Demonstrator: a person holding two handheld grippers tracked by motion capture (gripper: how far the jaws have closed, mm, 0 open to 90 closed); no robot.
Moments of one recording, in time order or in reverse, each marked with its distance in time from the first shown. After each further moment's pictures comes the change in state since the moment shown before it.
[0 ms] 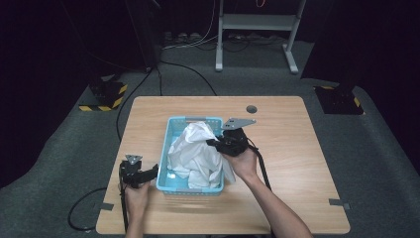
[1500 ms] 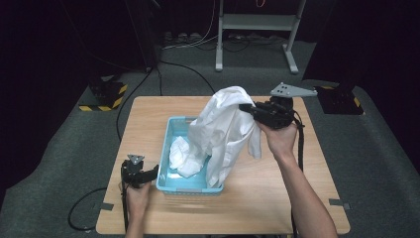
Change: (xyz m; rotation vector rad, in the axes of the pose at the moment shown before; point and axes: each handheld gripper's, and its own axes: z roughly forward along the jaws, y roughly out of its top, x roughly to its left) left arm -0.005 0.001 0.002 0.018 0.024 0.042; right arm -0.037 0.064 -0.122 -0.247 -0.091 0.036
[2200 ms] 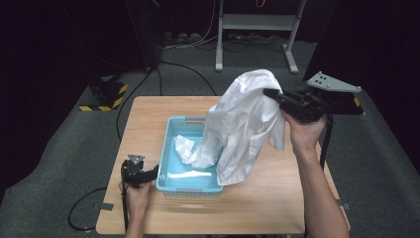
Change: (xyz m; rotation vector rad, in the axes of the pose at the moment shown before) left arm 0.000 0.000 0.000 -0.001 0.002 0.001; right arm -0.011 0.029 -0.059 -0.172 -0.075 -0.011
